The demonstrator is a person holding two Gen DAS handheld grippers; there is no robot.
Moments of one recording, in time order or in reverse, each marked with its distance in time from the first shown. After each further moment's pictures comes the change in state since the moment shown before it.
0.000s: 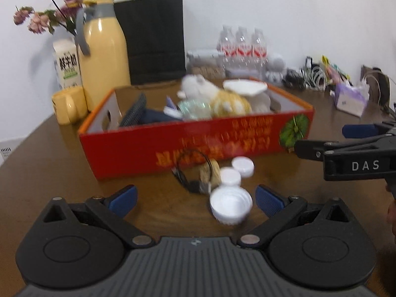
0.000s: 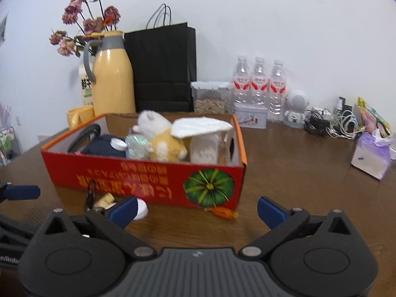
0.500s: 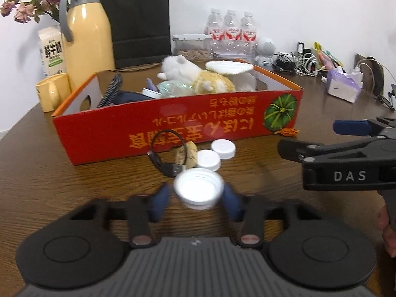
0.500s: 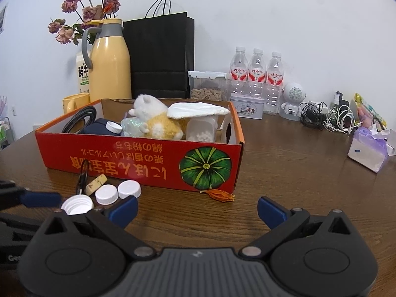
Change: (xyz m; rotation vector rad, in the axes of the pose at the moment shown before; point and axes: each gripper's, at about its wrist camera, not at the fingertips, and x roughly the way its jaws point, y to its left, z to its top) left arm 0.012 -0.017 -0.006 0.006 0.058 -0.048; right arm 0.005 0.002 -0.016 -0.018 0.022 -0.020
